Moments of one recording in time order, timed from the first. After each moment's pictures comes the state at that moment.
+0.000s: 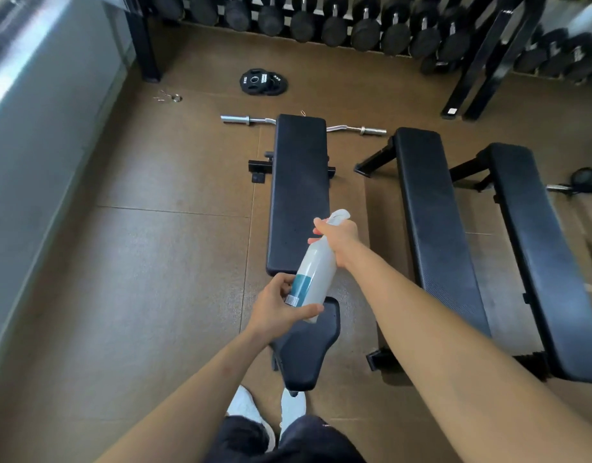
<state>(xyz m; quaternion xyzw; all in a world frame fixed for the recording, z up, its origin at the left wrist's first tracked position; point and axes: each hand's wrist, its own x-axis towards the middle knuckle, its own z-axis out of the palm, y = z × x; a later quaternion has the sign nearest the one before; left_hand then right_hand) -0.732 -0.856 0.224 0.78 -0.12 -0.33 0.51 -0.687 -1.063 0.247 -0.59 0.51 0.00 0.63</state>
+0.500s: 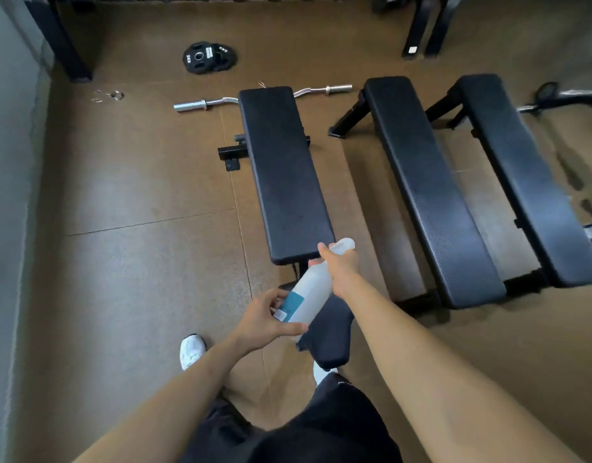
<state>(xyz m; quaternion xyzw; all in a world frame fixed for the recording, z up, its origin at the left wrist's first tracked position) -0.665 -0.781 0.161 0.75 -0.27 -0.47 0.38 -0.721 -0.987 0.184 -0.45 0.64 -0.07 0.62</state>
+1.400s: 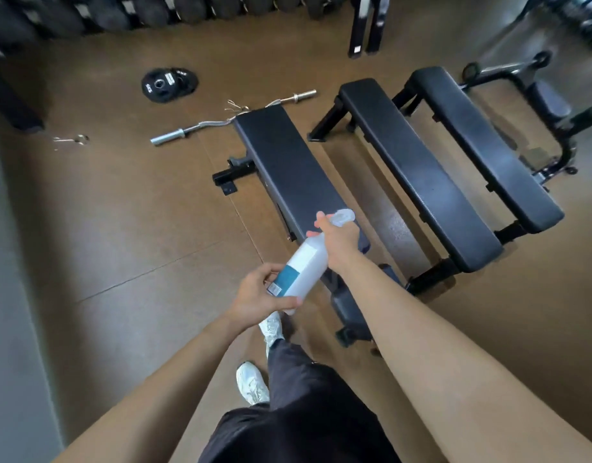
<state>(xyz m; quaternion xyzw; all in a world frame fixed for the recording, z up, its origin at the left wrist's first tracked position) -0.381 -0.669 0.223 0.68 -0.34 -0.50 0.42 -0.482 -0.845 0.267 -0.38 0.65 -0.24 0.61</state>
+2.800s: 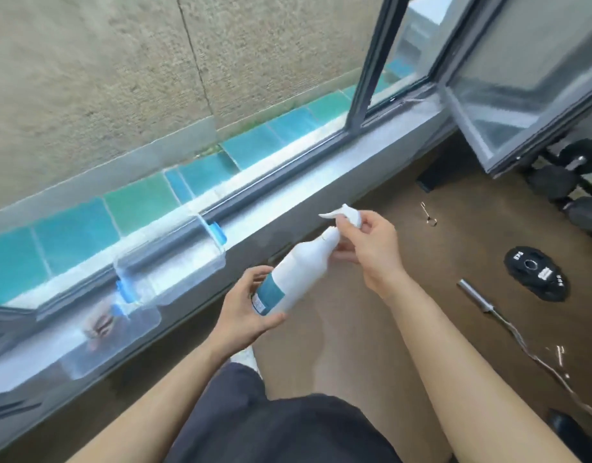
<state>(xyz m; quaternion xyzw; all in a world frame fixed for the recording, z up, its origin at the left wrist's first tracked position) -0.024 -0.340 0.272 0.80 0.17 -0.01 0.58 0.143 -0.517 0.351 -0.72 0.07 0.19 0.66</state>
